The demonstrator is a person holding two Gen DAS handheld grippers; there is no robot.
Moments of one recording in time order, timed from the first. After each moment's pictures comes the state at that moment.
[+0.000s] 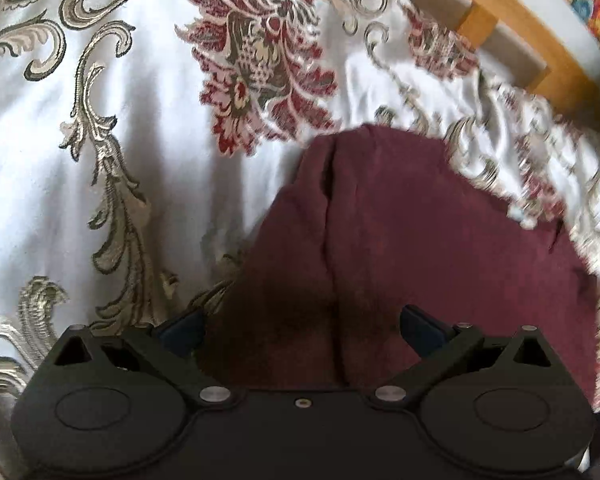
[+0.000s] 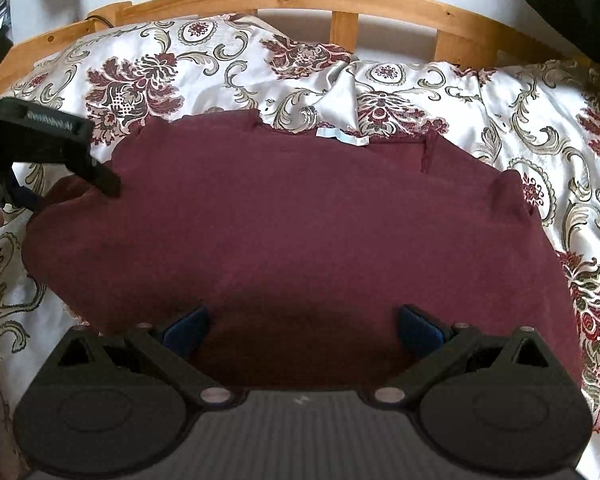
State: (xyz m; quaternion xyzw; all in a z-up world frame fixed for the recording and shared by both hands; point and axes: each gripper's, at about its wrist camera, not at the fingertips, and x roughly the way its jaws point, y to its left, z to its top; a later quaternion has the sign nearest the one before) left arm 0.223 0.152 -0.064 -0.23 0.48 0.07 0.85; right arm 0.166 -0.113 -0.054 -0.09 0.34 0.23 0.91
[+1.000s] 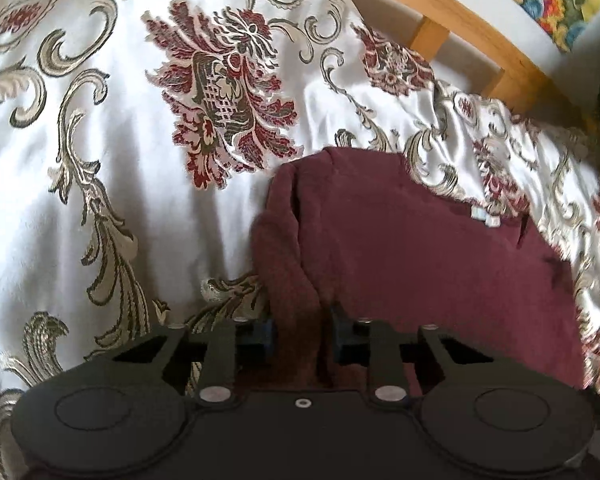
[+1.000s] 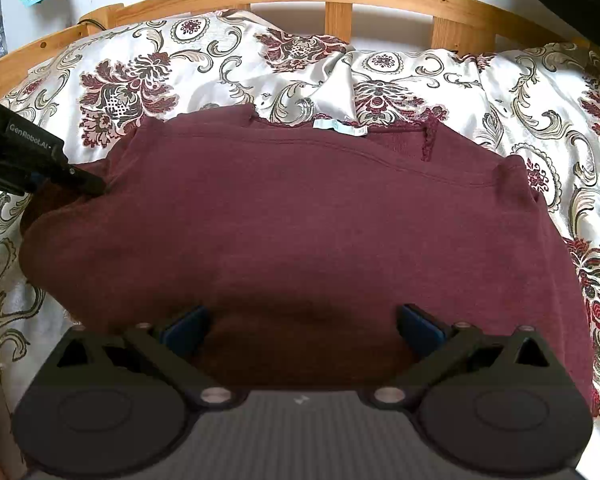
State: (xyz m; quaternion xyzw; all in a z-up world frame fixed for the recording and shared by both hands) left arm 0.213 0.151 -0.050 -0.20 0.44 0.02 0.88; right arm 0.173 -0.114 -0.056 -0.07 0.36 0.23 0.90
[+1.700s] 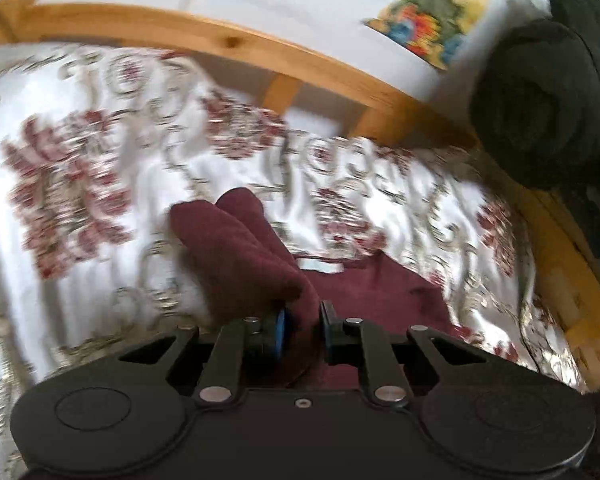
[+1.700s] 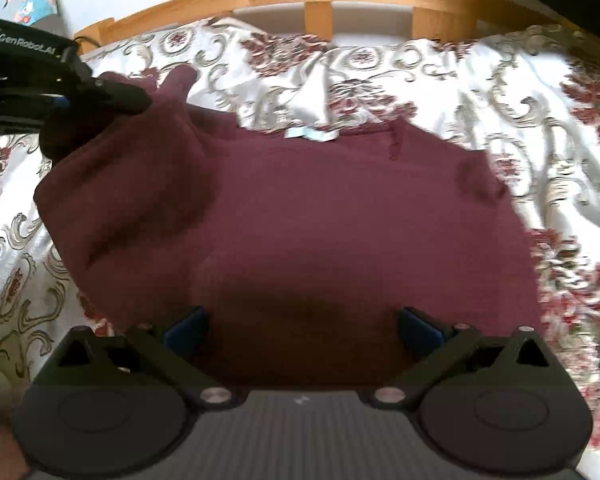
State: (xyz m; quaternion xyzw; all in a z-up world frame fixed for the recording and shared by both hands) left arm 0.224 0.041 0.032 -0.17 0.36 -0.09 0.91; right arm 0.179 -0.161 -0.026 -0.05 0.39 0.23 0.89
